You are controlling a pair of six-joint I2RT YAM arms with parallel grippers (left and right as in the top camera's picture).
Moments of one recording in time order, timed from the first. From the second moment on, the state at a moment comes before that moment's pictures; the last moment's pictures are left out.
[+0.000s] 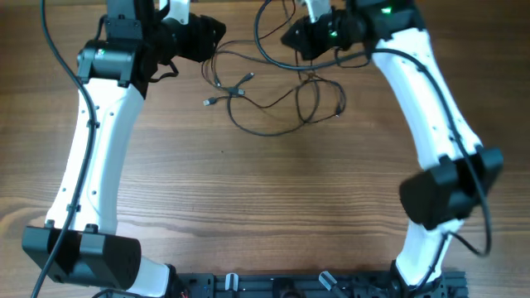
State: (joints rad) left arm -0.13 1.67 1.72 -0.73 0.42 0.04; right arm 0.30 1.99 2.09 -0.96 -0.59 -0.16
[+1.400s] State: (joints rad) left arm -0.30 1.79 1.72 -0.73 0.42 0.04; right arm 0.29 1.68 2.41 -1.12 -0.07 -0.03
